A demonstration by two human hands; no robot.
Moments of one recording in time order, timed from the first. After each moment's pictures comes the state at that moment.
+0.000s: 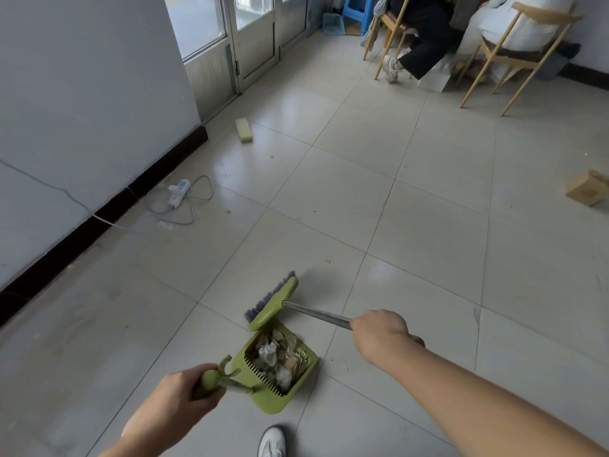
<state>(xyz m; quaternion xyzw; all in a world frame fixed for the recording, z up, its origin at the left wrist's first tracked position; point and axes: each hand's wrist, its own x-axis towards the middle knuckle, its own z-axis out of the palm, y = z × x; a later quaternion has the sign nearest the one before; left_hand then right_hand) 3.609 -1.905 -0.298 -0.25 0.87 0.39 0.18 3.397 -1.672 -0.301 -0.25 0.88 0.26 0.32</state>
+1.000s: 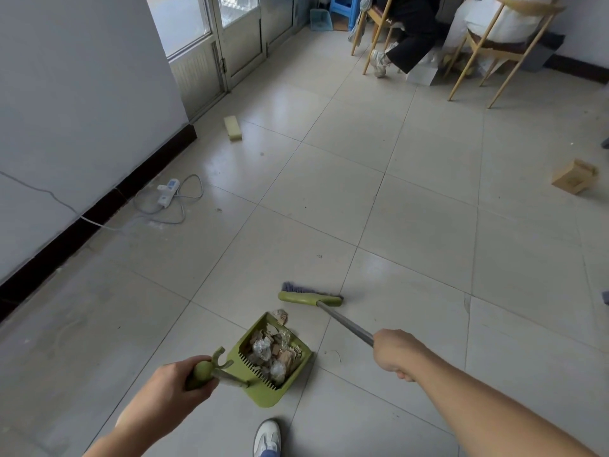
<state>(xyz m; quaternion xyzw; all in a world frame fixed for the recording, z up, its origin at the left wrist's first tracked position) 3.603 -1.892 -0.301 -0.25 0.87 0.38 0.17 3.407 -1.603 -0.318 0.04 0.89 0.05 0.46</state>
